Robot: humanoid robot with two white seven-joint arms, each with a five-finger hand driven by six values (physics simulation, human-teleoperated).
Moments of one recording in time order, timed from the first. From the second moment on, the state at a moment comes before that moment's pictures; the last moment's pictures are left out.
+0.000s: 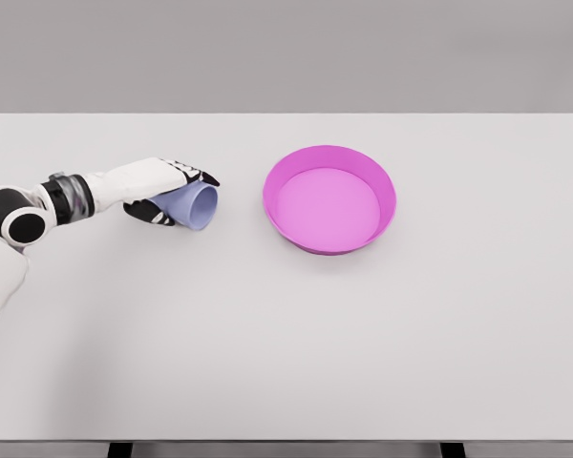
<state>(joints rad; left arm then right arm) -0.59 0.44 -0.34 -1.14 -0.62 -0.61 -0.61 0.01 0.00 -0.10 0.05 -0.05 -0.07 0.09</state>
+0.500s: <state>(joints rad) -0.58 0.48 -0.33 -1.11 -0.45 -0.61 -0.61 0.01 0.00 -0.10 0.05 -0.05 -0.07 0.09</state>
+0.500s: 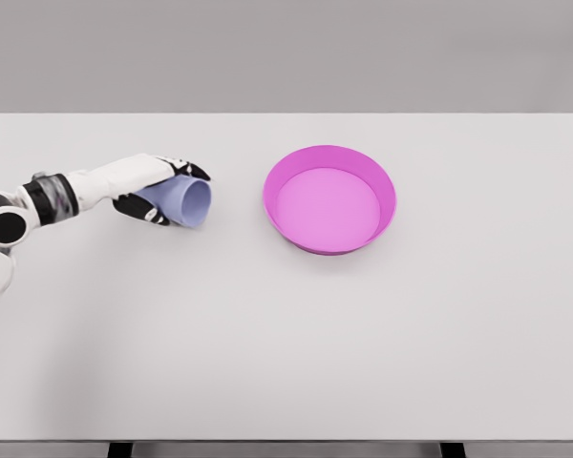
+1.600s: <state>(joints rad) -0.51 0.44 -0.35 -1.11 0.09 -0.61 -0.61 0.01 0.00 -0.10 0.05 -0.05 -0.07 0.09</state>
